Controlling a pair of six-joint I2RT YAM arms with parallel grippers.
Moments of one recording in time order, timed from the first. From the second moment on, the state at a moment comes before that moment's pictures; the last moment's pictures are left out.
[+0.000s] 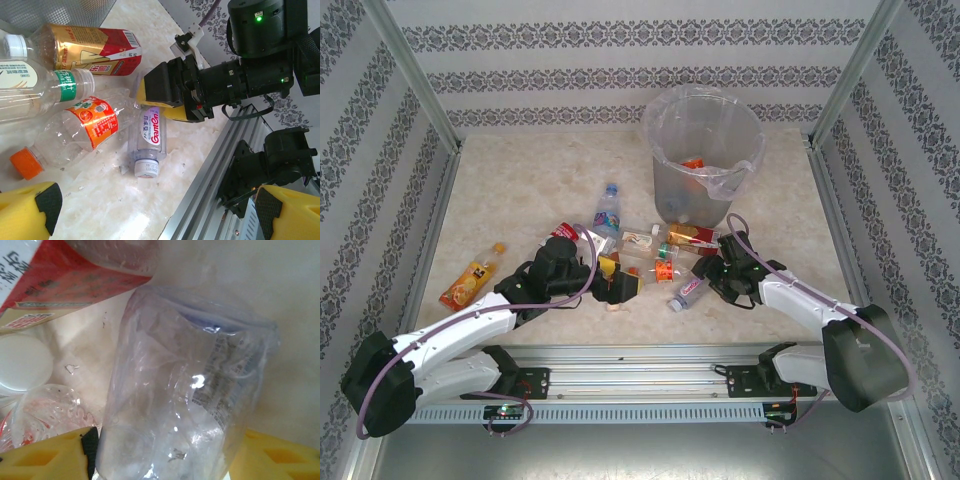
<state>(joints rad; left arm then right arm) -0.71 1.04 0.58 0.01 0.42 -0.49 0.38 1.24 0.53 -0.35 -0.15 1.05</state>
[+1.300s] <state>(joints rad) -0.71 0.97 0.59 0.06 0.37 -0.54 0.30 1.06 1.43 -0.75 0.01 0.46</state>
